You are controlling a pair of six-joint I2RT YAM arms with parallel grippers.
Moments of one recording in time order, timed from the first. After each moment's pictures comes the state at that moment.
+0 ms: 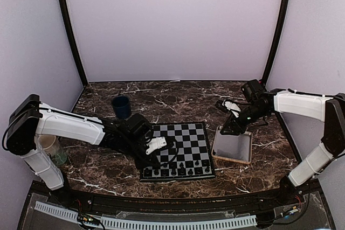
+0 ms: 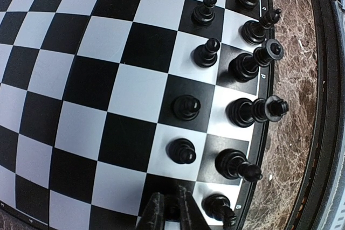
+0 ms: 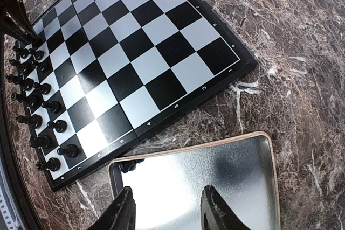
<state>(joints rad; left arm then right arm) -0.97 1.62 0.88 -0.32 0.24 0.23 0.40 1.50 0.98 -0.60 -0.51 -0.52</state>
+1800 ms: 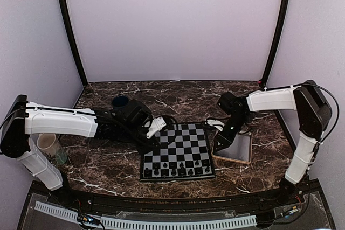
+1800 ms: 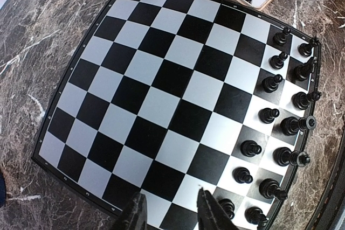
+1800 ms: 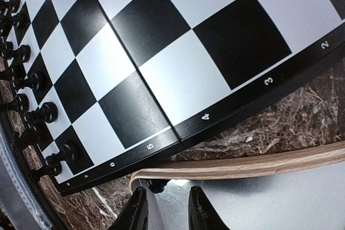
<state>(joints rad) -0.97 1.54 0.99 -0.36 0.00 0.12 0.56 1.80 1.13 -0.81 -0.43 -0.44</state>
